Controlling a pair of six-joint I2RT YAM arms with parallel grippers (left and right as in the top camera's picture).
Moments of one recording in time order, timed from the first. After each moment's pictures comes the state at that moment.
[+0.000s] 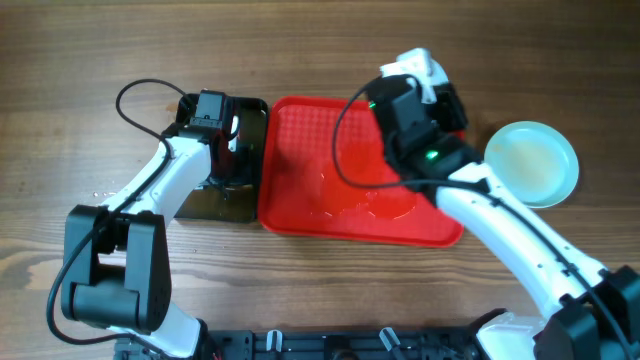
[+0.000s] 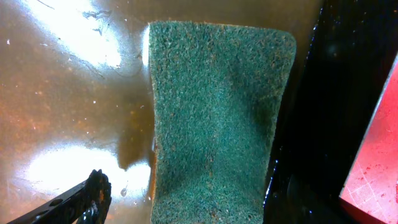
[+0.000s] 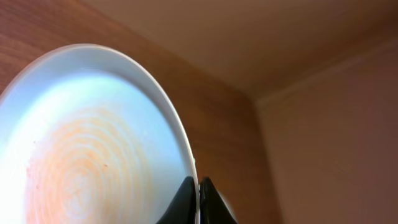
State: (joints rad) left arm -0.17 1.75 1.05 -0.69 0.02 -0.23; right arm 0.51 1.51 1.14 -0.42 0.93 -0.14
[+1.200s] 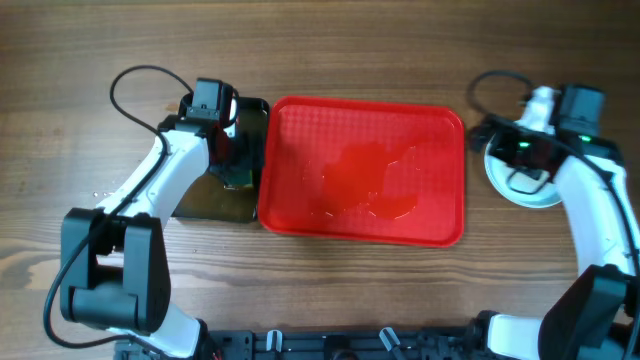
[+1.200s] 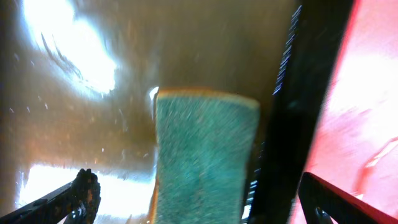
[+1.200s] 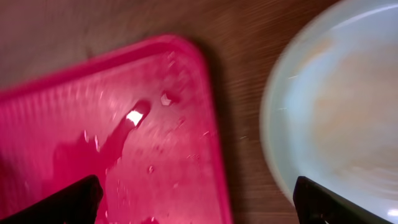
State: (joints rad) left arm -0.16 1.74 1.12 -0.65 0.02 -0.26; right arm -0.21 1.51 1.03 -0.66 -0.29 0.16
